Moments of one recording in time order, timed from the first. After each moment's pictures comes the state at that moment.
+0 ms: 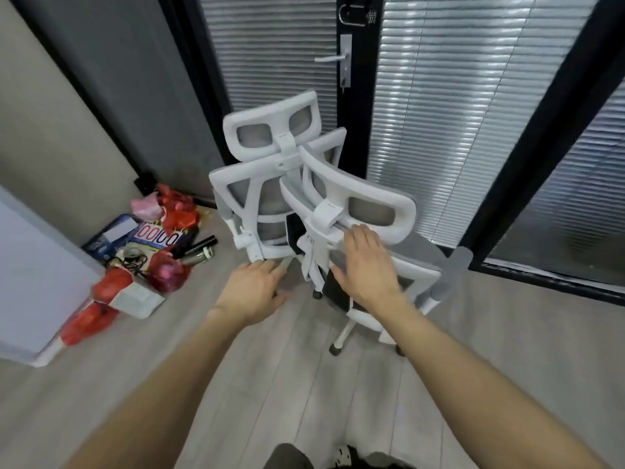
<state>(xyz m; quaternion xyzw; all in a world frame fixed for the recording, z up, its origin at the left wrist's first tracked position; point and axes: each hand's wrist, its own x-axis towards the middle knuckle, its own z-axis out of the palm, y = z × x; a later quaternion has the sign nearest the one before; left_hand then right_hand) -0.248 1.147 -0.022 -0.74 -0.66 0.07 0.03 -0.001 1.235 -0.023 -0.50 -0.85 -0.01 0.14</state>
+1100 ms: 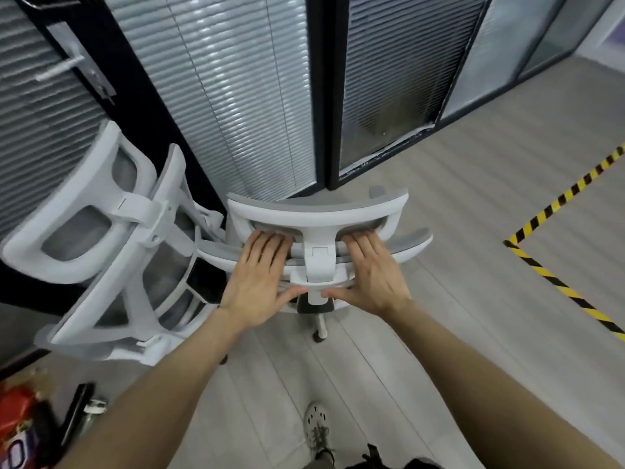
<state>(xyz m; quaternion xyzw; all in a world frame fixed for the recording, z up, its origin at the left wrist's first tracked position) -0.283 1.380 -0.075 -0.97 -0.22 -0.07 0.10 -0.058 1.218 -0.071 -0.80 -0.59 0.00 0.13</state>
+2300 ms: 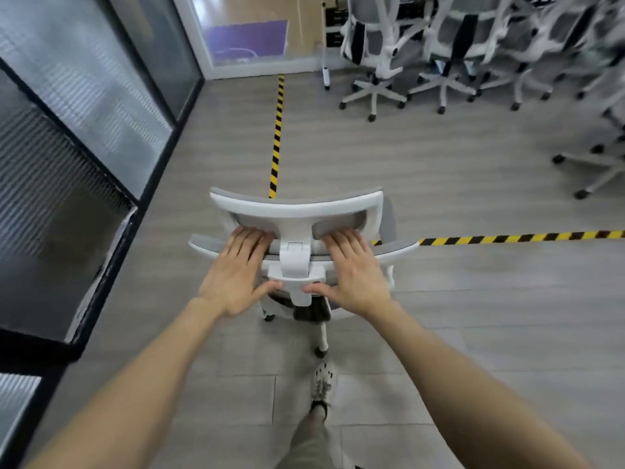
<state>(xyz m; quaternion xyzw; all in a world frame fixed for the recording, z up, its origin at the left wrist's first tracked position) 0.389 0.957 -0.071 -0.96 0.27 -0.03 0.02 0.369 0.665 -0.105 -0.96 -0.18 -0.17 0.15</state>
